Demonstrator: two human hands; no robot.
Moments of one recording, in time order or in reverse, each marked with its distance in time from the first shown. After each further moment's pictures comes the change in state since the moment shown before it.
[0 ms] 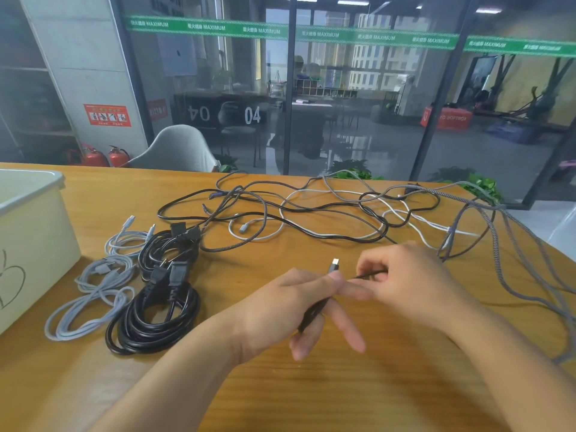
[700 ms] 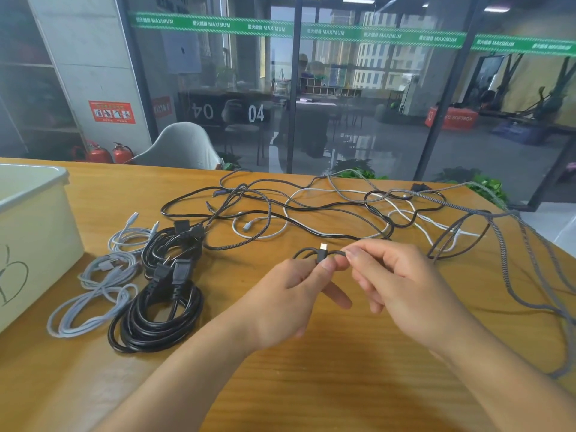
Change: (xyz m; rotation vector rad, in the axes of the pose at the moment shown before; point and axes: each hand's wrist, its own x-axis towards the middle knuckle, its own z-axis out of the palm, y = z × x) left_hand 0.005 -0.004 -0.005 0.326 0.277 0.003; right_hand -0.018 -0.043 0.006 0.749 0.041 0.033
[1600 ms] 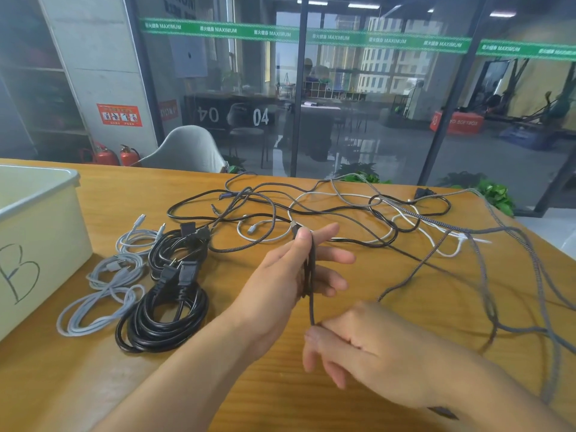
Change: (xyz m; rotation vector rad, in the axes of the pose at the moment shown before) left_hand 0.001 0.002 0.002 -0.686 0.140 0.128; right_hand -0.015 -0.008 0.019 -0.490 -0.618 -0.094
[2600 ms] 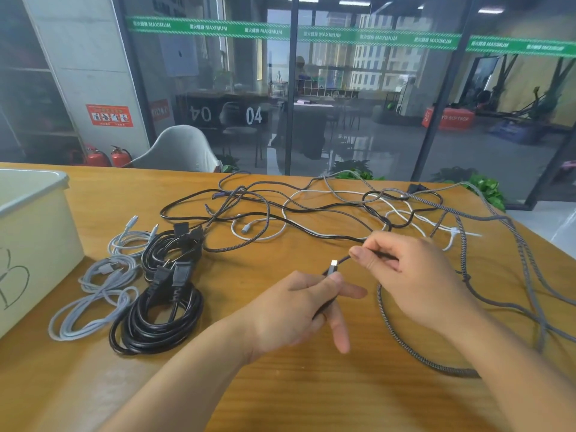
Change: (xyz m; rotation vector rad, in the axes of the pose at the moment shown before) left_hand -0.003 -0.004 0.003 0.473 -0.268 -0.300; right_hand -0.001 0.052 -0.032 0.004 0.707 0.085
